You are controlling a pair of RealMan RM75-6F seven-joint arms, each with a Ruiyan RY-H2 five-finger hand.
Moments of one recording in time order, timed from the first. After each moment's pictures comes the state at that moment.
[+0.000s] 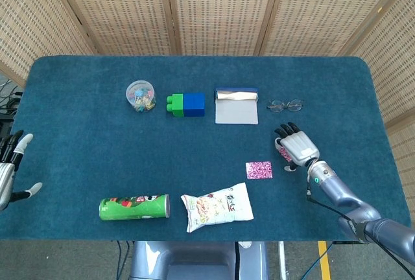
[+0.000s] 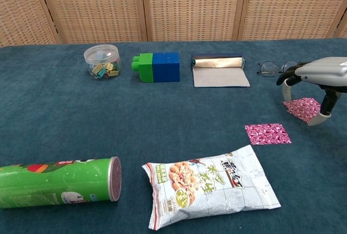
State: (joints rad) left arm -0.14 -0.97 -0.07 -1.79 1.41 1.42 0.15; right arm 0.73 -1.41 0.04 -1.17 -1.36 0.75 -0.06
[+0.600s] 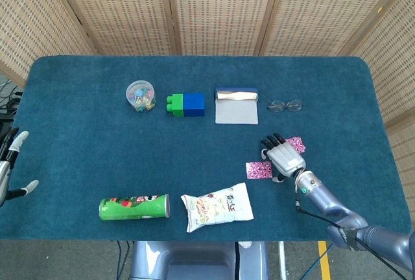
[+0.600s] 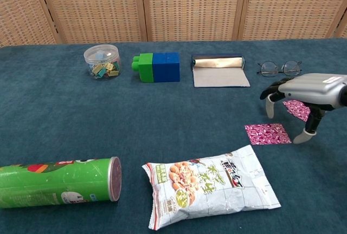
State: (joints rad) left arm -0.15 -0.96 -0.08 -1.78 1.40 1.42 0.13; right arm 0.73 -1.44 0.04 -1.26 -1.32 0.75 -0.17
